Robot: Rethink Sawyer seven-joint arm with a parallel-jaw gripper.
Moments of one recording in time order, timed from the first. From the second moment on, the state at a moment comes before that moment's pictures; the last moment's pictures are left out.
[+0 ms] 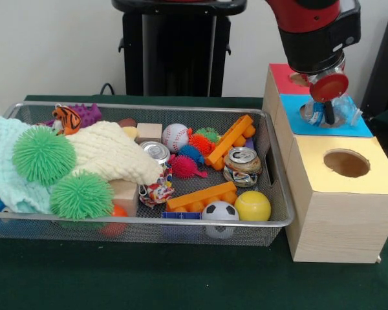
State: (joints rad) arm 0.00 -0.61 -0.04 1.82 0.73 0.66 2.57
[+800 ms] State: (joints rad) arm -0.01 -0.59 -0.03 1.81 0.58 0.69 2.57
